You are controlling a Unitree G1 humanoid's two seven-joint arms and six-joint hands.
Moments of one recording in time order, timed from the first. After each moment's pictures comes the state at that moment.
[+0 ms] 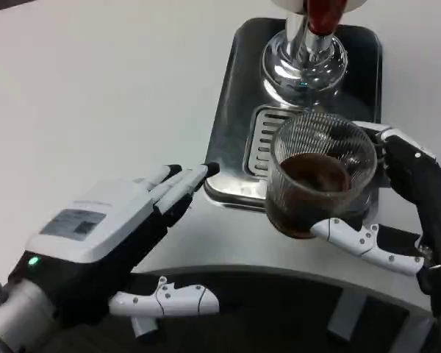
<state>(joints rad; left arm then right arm) 0.01 0.64 0.07 -0.63 0.54 -0.04 -0.46 0.03 -0.15 0.03 -0.53 -0.32 -0.03 -0.02</state>
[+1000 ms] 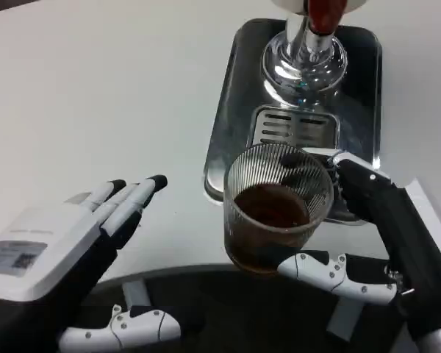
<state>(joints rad) 0.27 0.61 0.27 -0.85 0.55 0.02 -0.48 0.09 -0.17 0.11 -0.59 -0.28 -0.05 0.08</state>
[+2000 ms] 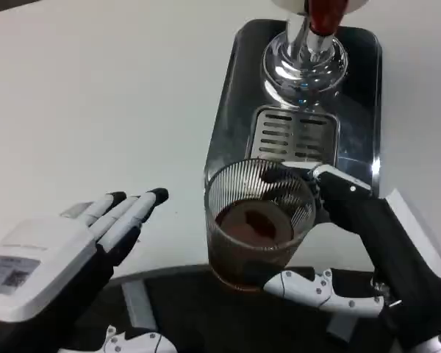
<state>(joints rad) 0.36 0.60 0.34 -0.89 0.50 -0.04 -0.50 0.11 -0.18 0.14 -0.60 -0.28 -0.06 0.12</state>
